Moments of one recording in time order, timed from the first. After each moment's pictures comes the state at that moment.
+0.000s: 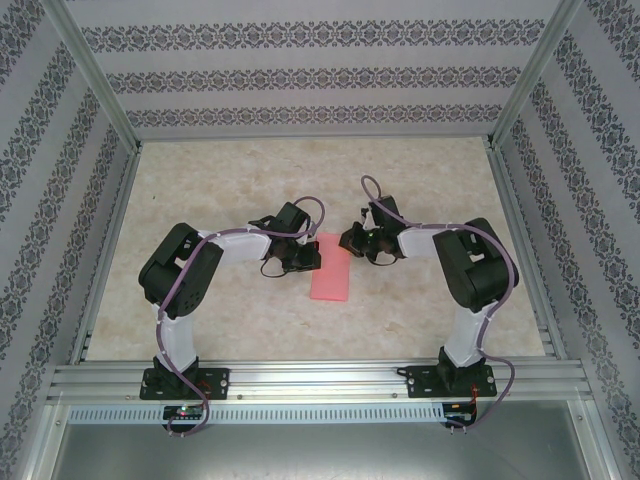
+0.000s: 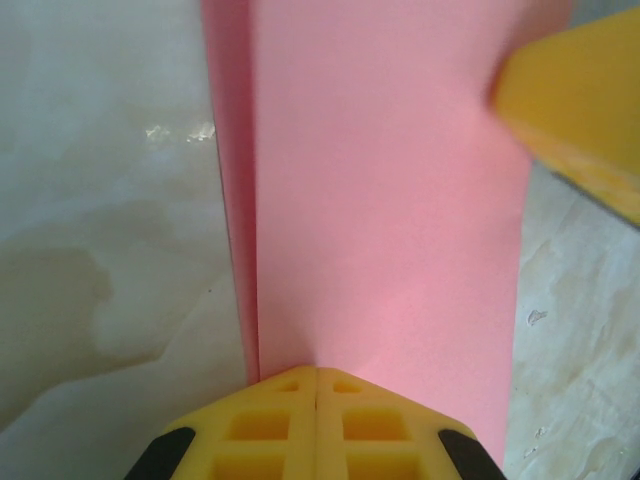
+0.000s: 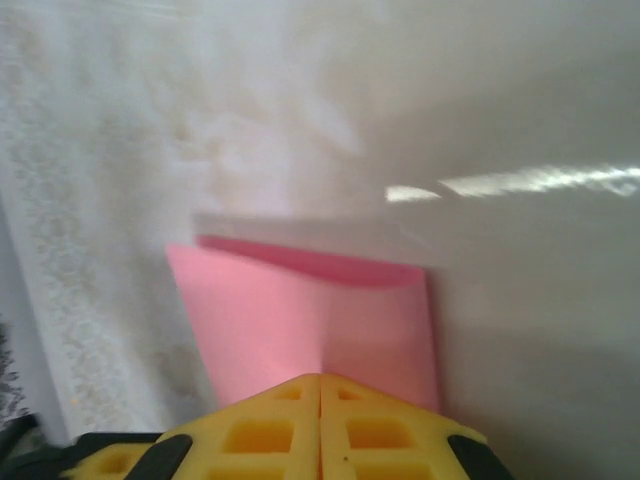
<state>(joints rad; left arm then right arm) -0.61 1.93 1.11 -0.29 0.44 -0.64 0.38 1.89 0.90 0.06 -0.53 0.82</state>
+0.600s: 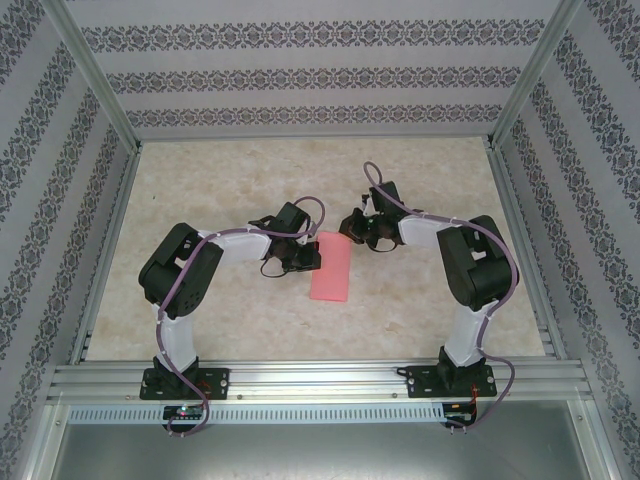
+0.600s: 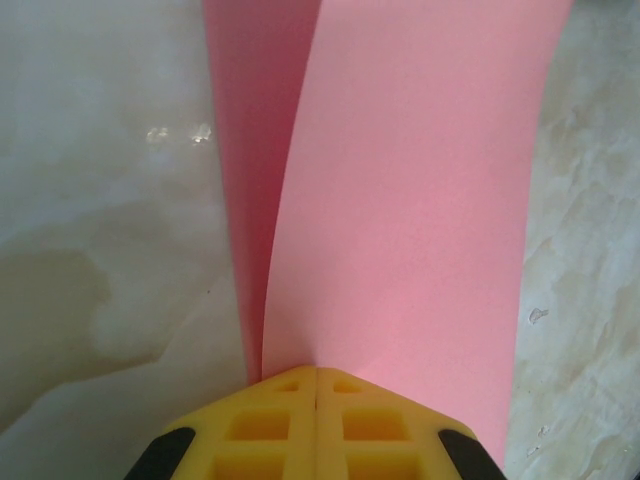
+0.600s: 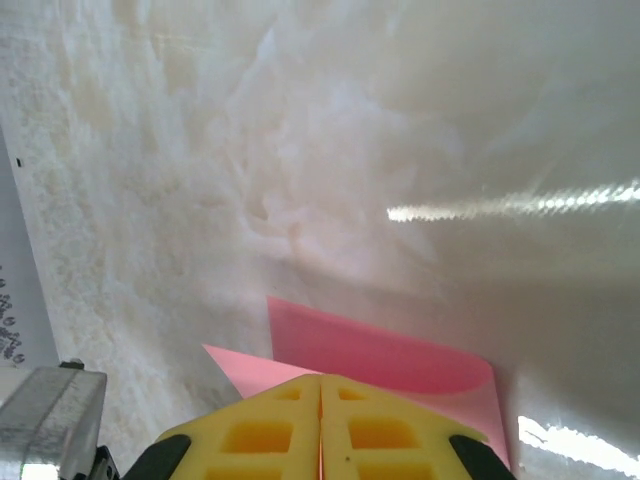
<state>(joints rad) -0.61 1.93 1.11 -0.29 0.44 -0.64 0.36 1.88 1.04 -0.06 -0.51 0.79</state>
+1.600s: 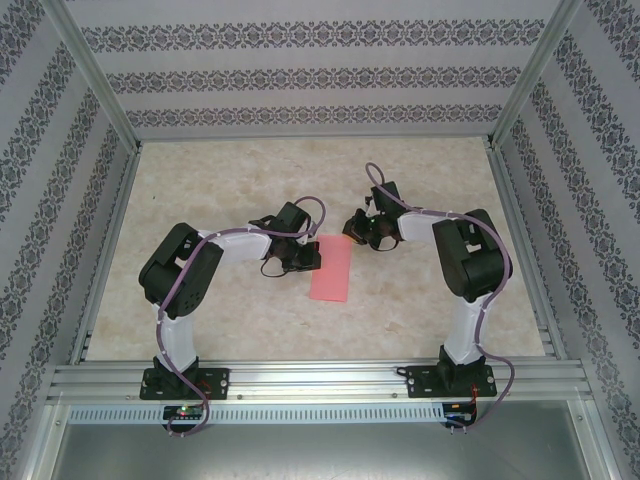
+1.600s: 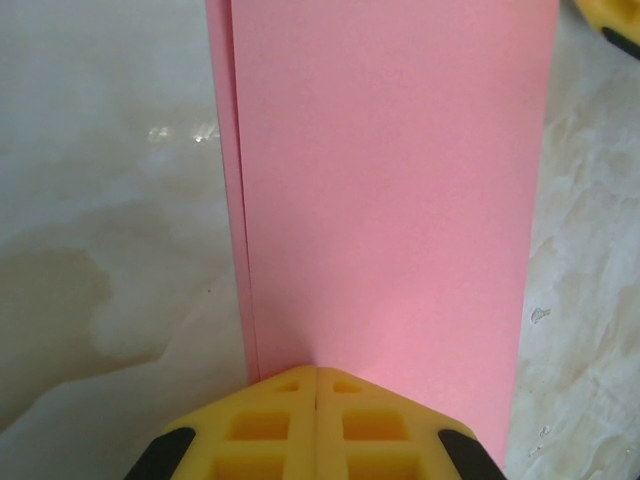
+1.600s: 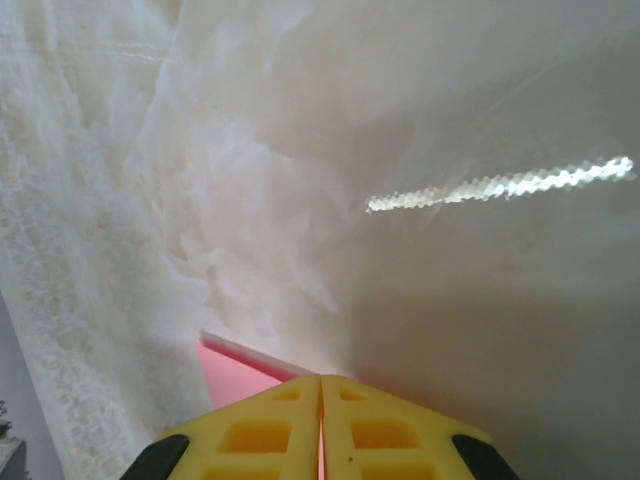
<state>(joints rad) -0.61 1.93 1.11 -0.30 0.43 -0.63 0.33 1.96 1.07 -0.09 -0.50 0.79</state>
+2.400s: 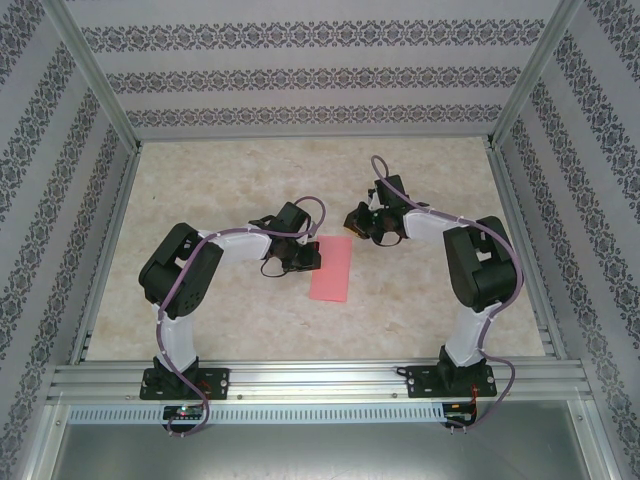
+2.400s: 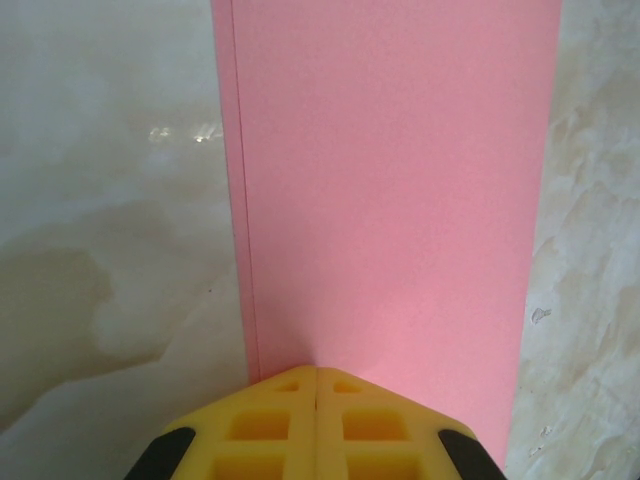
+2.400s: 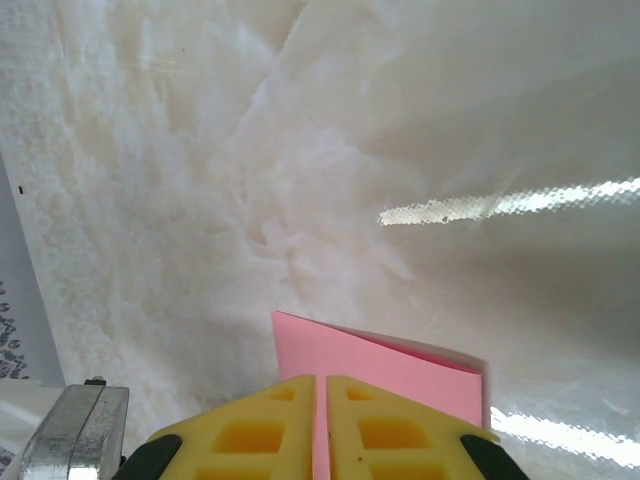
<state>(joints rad) -0.61 1.93 1.11 -0.30 0.43 -0.63 0.33 1.86 1.08 -0.16 -0.50 0.79</state>
